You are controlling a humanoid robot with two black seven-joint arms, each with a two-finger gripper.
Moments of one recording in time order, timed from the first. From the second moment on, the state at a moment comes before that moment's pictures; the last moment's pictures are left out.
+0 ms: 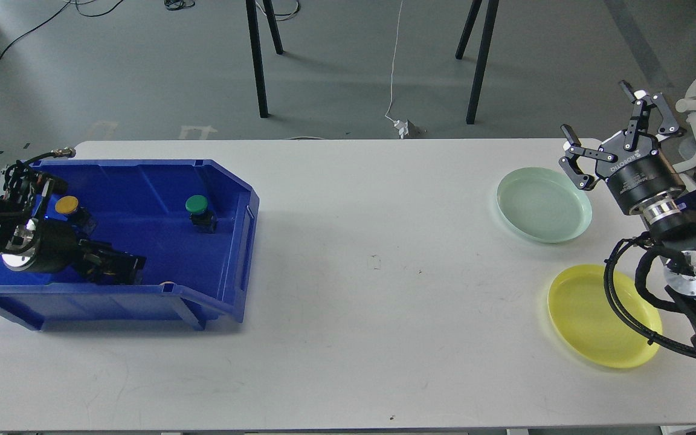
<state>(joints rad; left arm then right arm) -0.98 0.86 0.04 -0.92 1.61 -0.45 -0.49 0.52 -0.50 0.89 0.87 -0.10 0.49 0.40</state>
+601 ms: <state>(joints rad) -0.97 0.86 0.04 -0.91 1.61 -0.45 -0.49 0.52 -0.50 0.89 0.87 -0.10 0.49 0.40</state>
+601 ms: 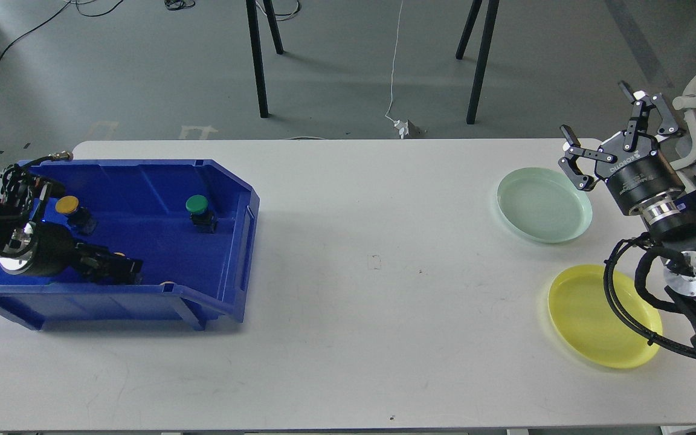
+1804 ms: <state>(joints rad) -0.95 0.87 0.04 -0.91 1.61 -0.45 -0.49 0.51 -0.50 0.90 0.87 -0.10 0.49 0.40</state>
